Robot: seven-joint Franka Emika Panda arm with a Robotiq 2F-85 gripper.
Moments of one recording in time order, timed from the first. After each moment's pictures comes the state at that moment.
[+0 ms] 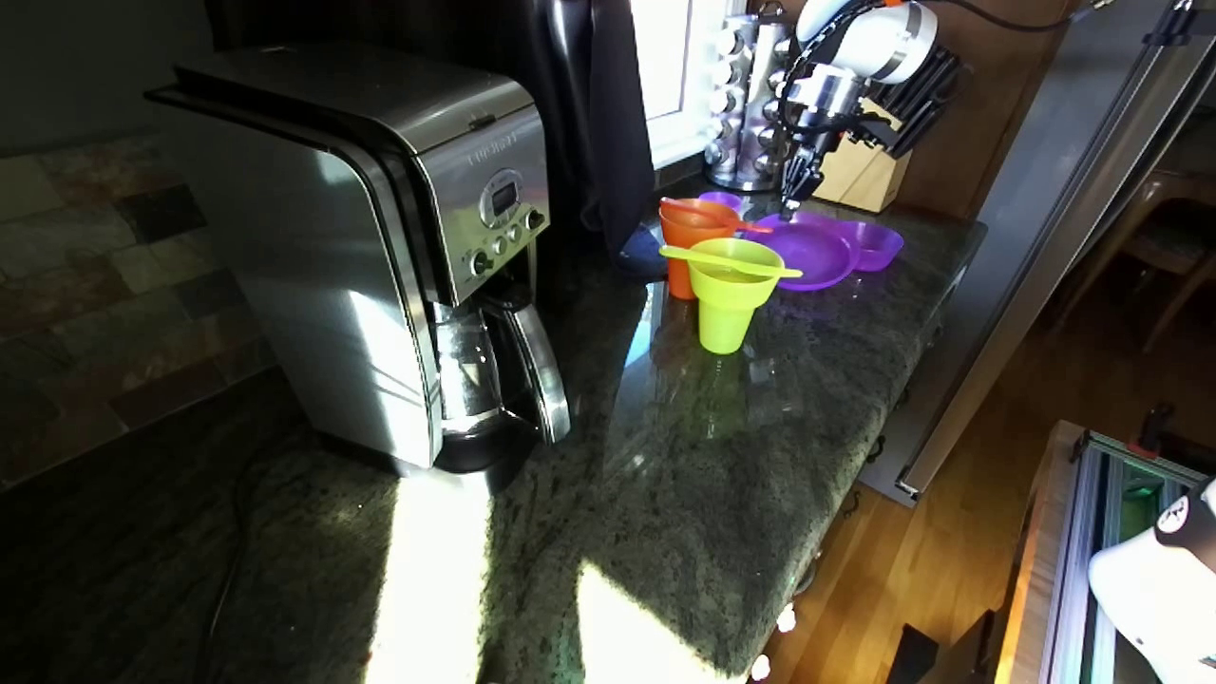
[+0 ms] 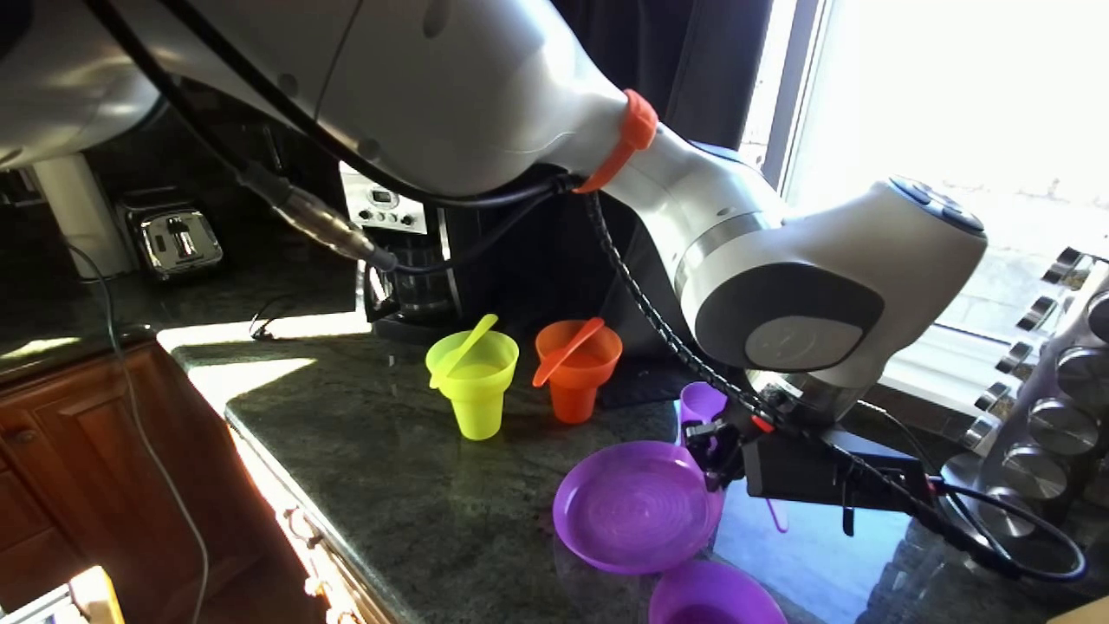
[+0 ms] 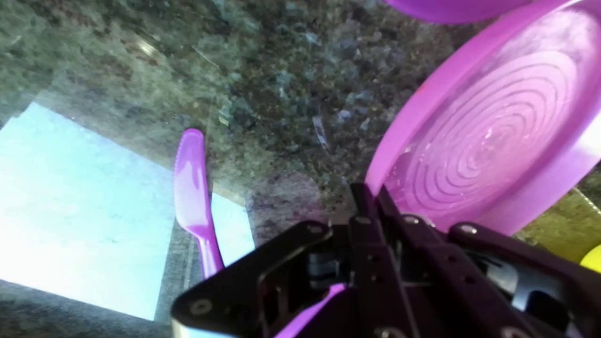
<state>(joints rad) -0.49 0.51 -0.09 -1.65 0.35 2.05 -1.46</state>
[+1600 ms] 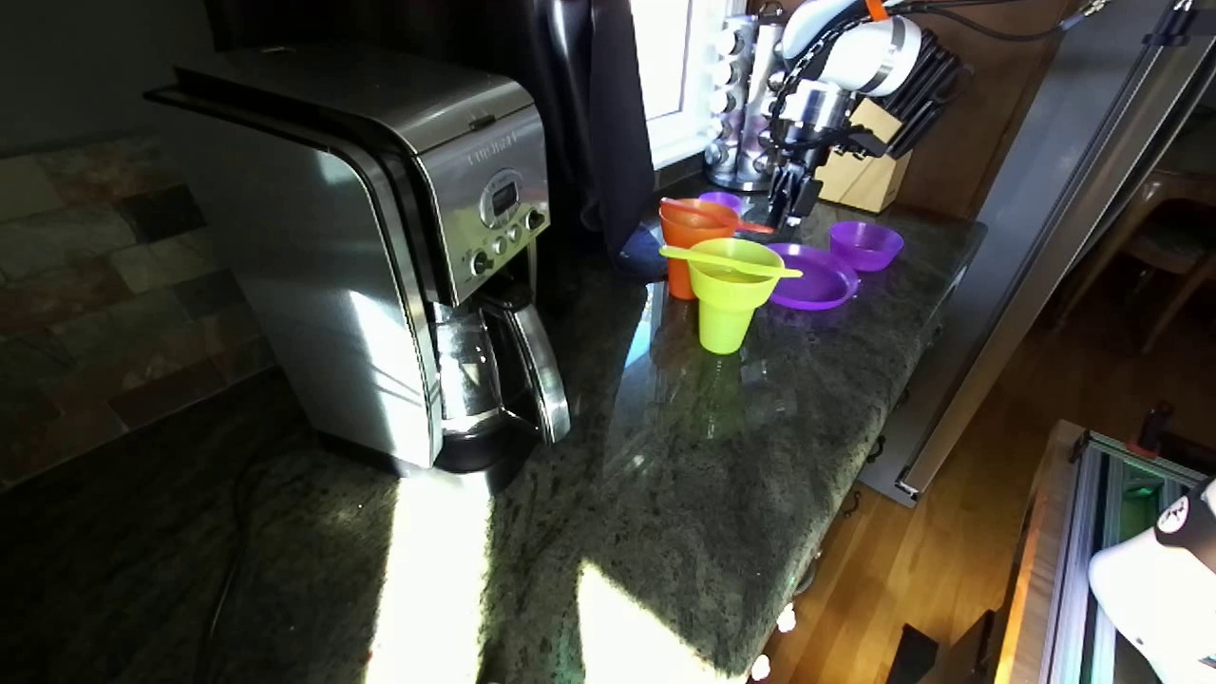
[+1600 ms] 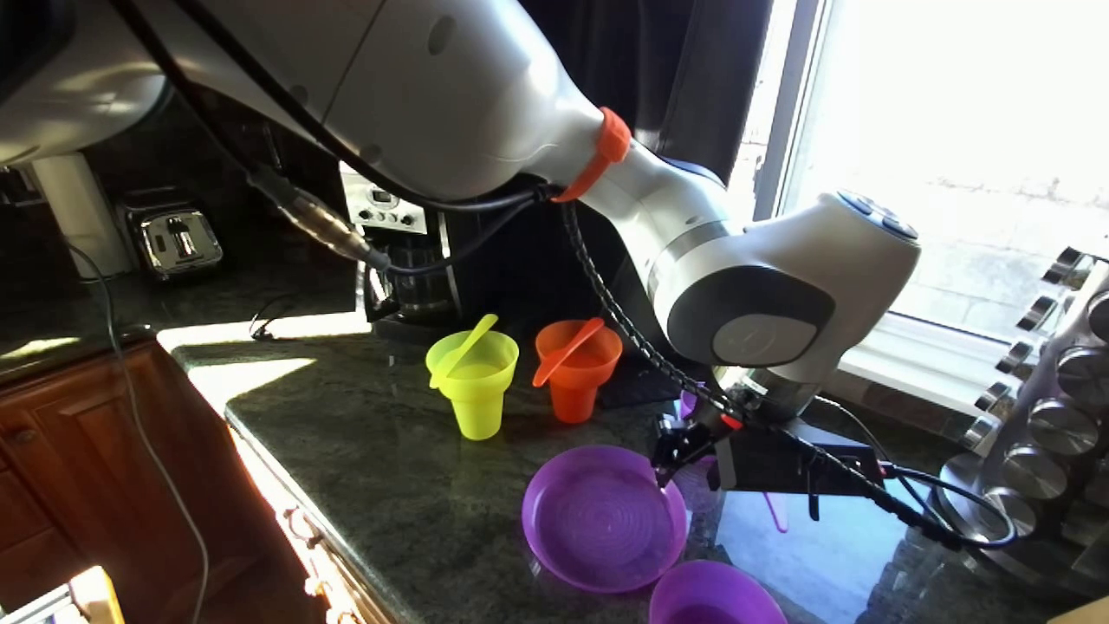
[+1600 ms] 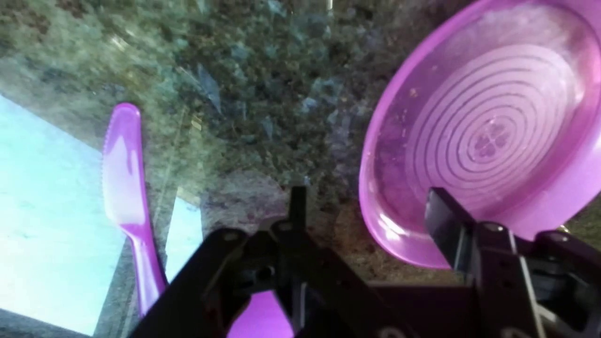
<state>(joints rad) -0.44 0.50 -0.09 -1.68 0.32 2.05 -1.50</state>
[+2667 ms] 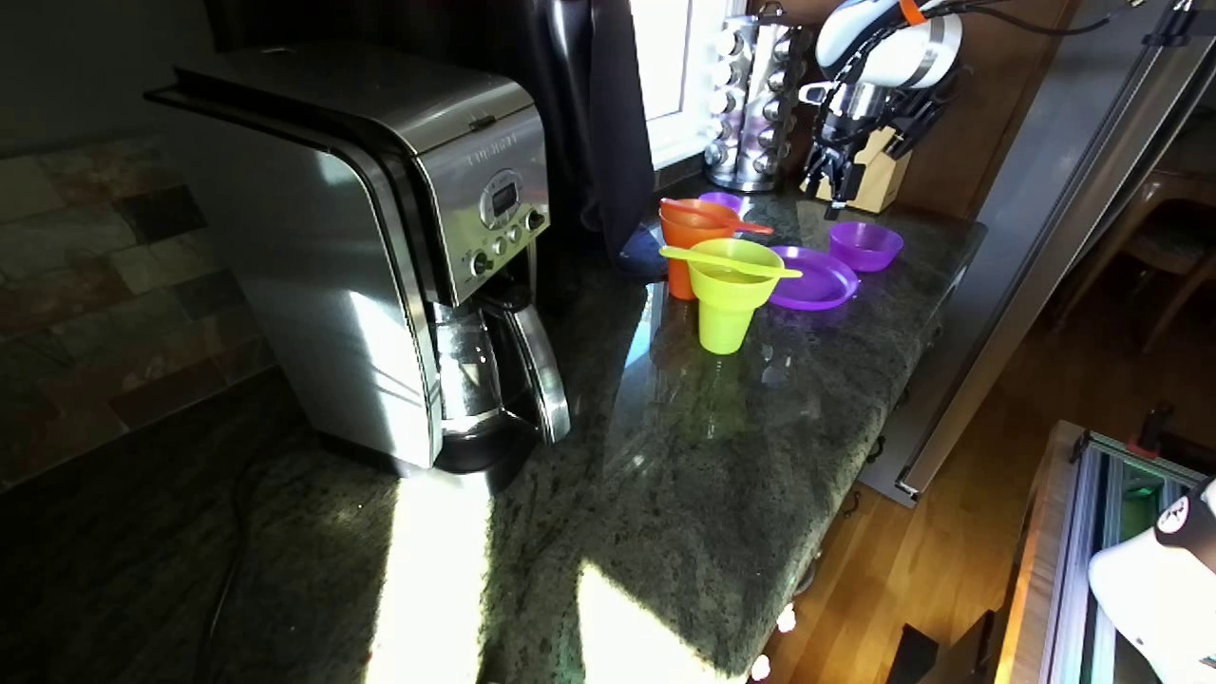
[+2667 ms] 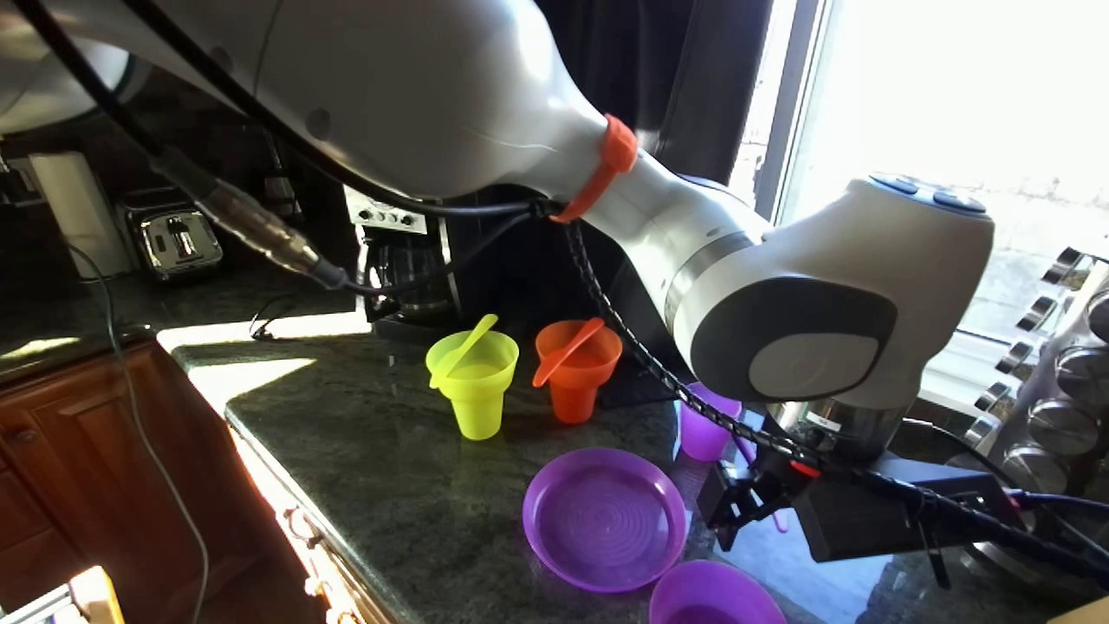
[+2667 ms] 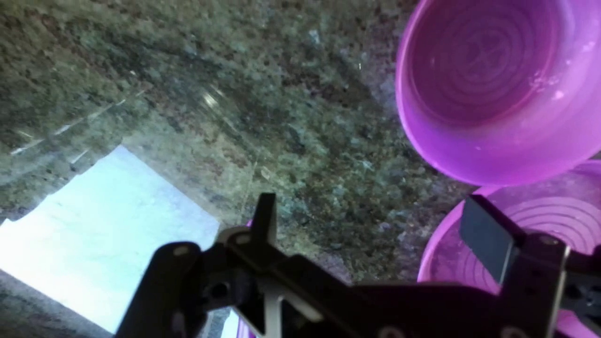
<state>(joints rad) -0.47 0.46 -0.16 -1.75 0.19 2.22 -1.56</state>
